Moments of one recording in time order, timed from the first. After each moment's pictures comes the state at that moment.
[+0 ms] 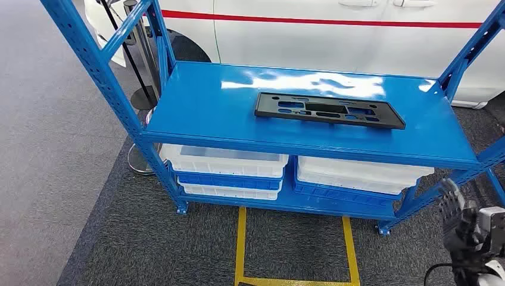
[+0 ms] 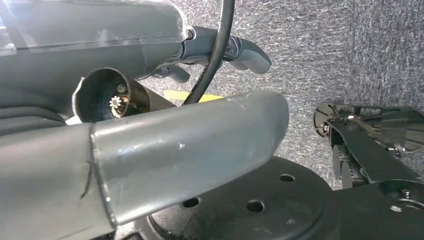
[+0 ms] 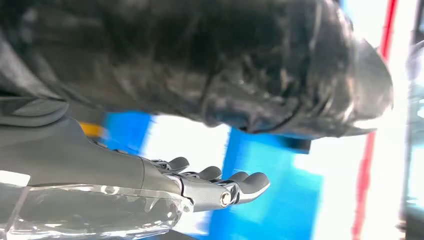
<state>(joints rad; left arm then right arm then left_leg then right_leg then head) -0.02 -0.04 -0.65 -0.19 0.66 0.17 0.26 -0.07 -0.46 -0.17 -1.18 -0.30 0.19 -0.31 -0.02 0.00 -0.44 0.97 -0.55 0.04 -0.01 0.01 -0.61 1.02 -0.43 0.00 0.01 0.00</state>
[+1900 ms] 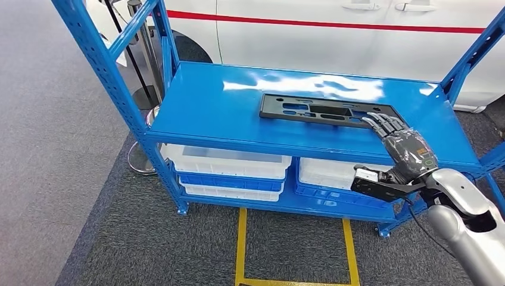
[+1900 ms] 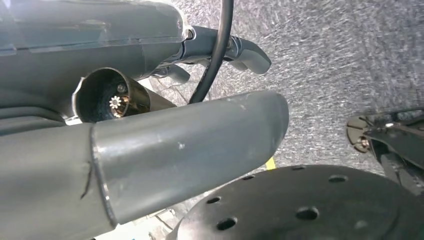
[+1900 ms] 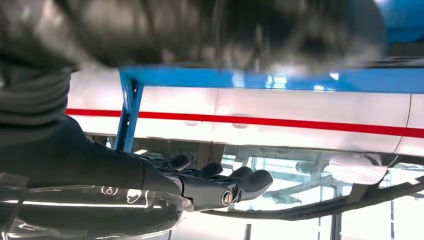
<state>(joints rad) -0.05 -0.01 -0.92 -0.16 0.65 0.07 0.30 -0.45 -0.65 0.43 -1.50 0.78 -0.02 -0.05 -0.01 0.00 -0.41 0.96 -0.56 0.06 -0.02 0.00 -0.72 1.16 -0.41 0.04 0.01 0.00</state>
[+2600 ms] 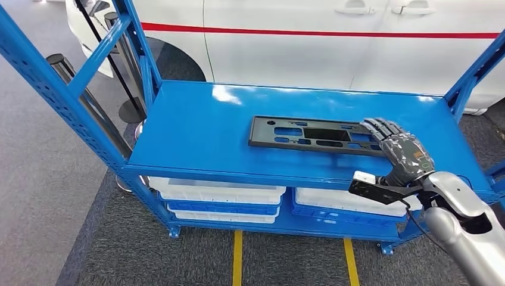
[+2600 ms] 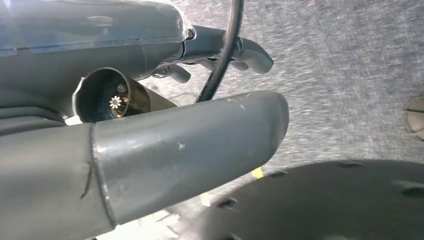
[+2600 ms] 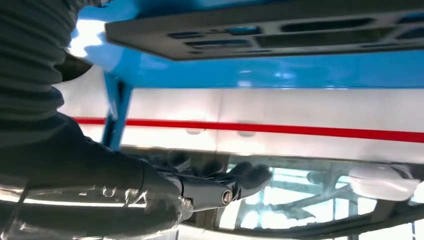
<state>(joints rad) -0.05 0.00 -0.93 -0.15 0.65 0.06 0.30 -0.44 -0.65 0.43 -1.49 0.78 -0.03 -0.05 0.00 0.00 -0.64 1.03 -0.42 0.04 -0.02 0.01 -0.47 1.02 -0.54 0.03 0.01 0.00</state>
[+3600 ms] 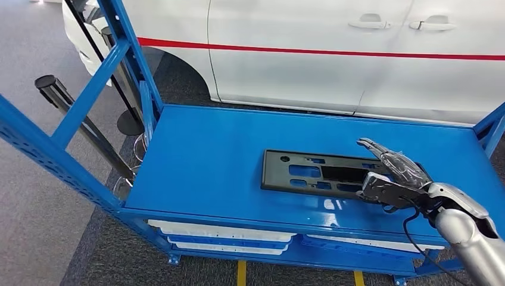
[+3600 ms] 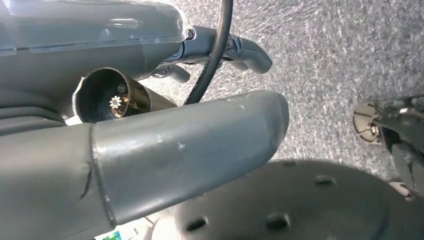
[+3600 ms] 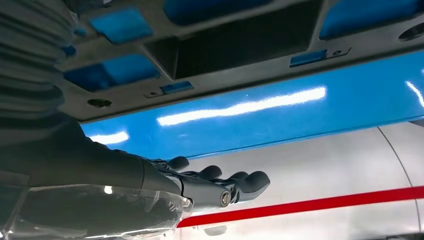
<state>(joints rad) -0.06 -0.01 -0.93 -0.15 0.71 0.09 0.28 -0.38 -0.67 0.38 -1.45 0.38 0.22 -0.08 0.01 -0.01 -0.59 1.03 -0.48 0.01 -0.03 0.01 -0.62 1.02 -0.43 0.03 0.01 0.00</state>
